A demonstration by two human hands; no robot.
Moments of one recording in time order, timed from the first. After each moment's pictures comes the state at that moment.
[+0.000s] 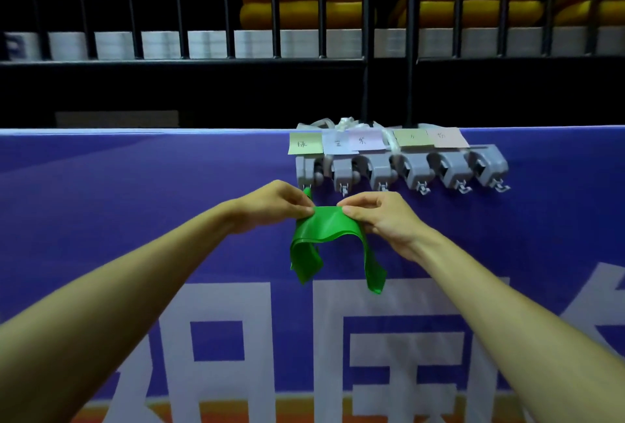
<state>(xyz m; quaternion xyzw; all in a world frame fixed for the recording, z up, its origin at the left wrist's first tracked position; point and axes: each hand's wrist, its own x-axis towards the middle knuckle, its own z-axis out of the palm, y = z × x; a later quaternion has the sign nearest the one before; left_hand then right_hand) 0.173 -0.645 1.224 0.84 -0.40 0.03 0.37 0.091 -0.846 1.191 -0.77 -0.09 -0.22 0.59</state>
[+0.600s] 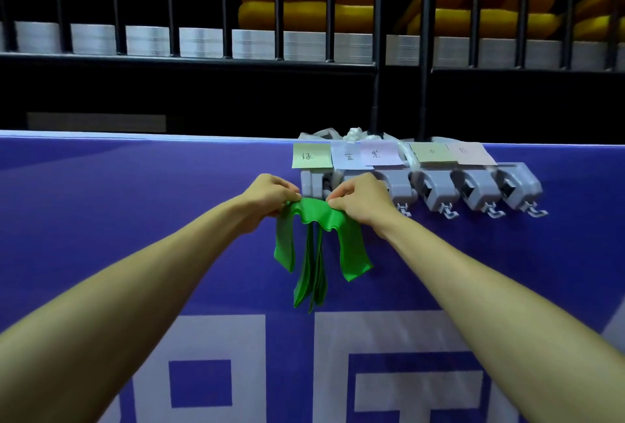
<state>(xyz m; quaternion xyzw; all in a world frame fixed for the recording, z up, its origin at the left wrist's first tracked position) 0.266 -0.664 1.243 0.78 -0.26 0.06 0.56 0.200 -0.831 1.236 -0.87 0.04 -0.33 0.35</state>
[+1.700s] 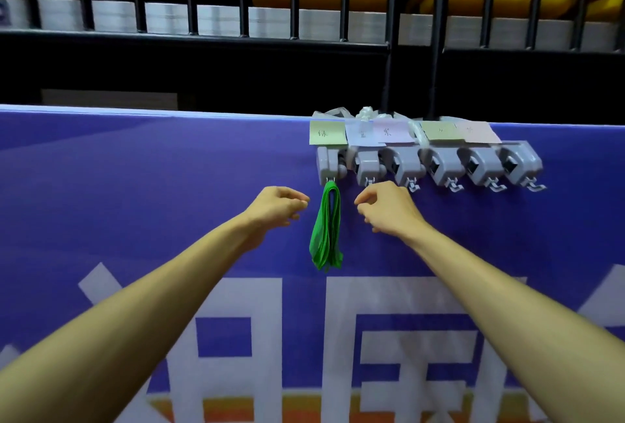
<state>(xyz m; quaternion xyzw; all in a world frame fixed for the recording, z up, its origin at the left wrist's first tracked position) 0.220 -0.623 1.189 0.79 -0.25 0.02 0.56 0.152 -0.821 1.192 -0.91 0.08 -0.29 0.29</state>
